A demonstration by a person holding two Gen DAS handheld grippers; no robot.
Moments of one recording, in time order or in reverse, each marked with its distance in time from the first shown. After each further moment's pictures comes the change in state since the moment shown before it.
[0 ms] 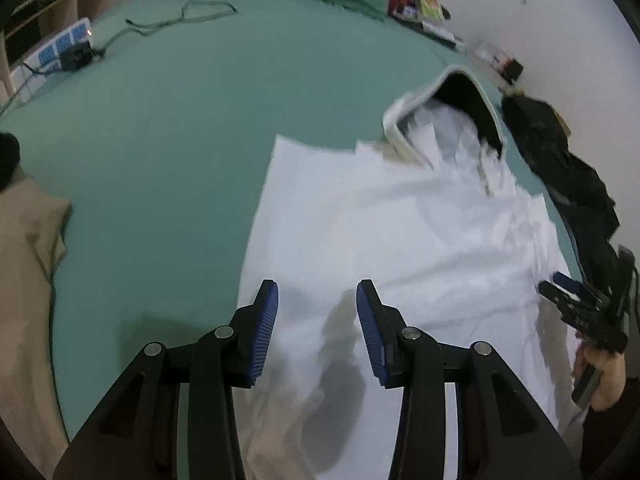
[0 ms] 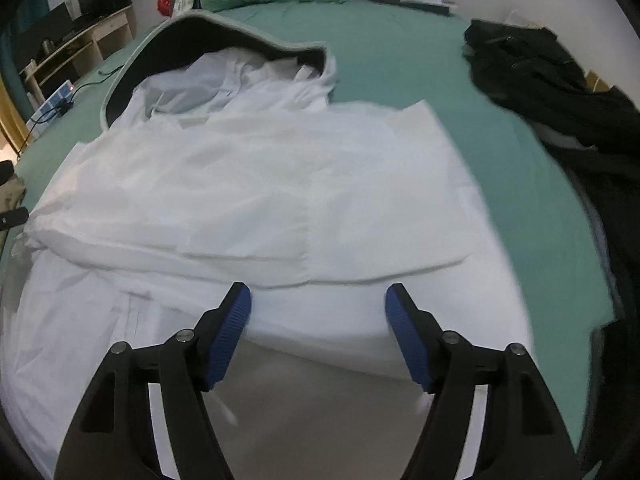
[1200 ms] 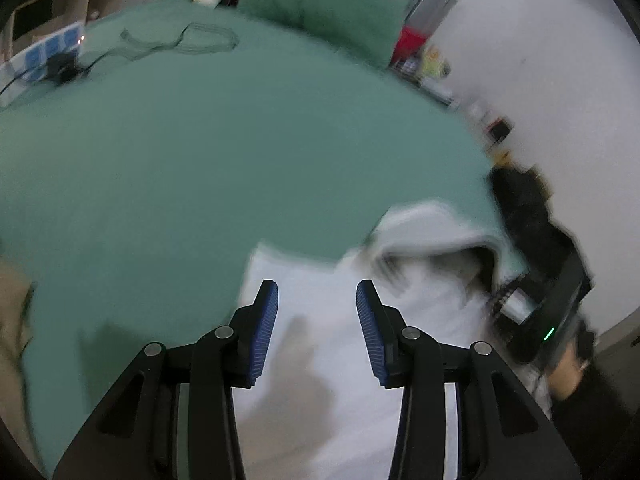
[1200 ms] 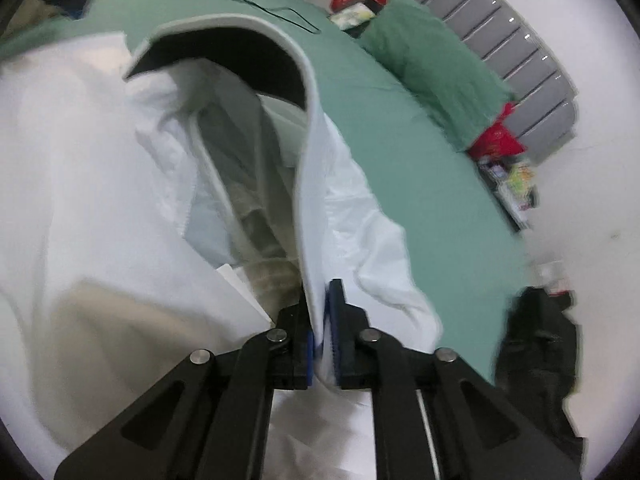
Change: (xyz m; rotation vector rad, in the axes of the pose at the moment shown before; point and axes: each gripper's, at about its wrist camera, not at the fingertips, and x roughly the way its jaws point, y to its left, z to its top) left arm 0.014 0.005 0.075 -0.115 -0.152 -0.162; right arm 0.072 0.074 0.090 -0.814 -0.231 -0.102
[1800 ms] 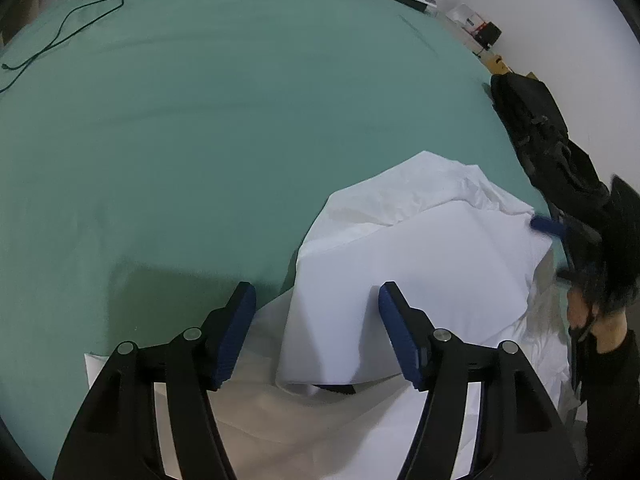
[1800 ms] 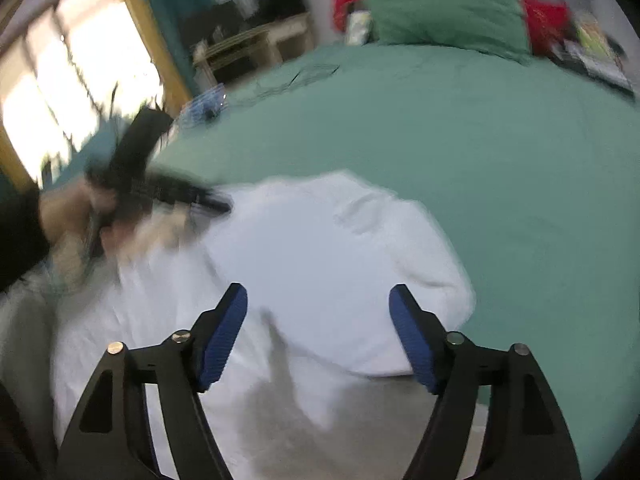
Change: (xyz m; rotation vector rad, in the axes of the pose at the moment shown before) left arm 0.141 -0.072 0.025 0.197 0.344 0.045; right arm 0.021 -0.130 -0.049 0.576 -0.157 0.719
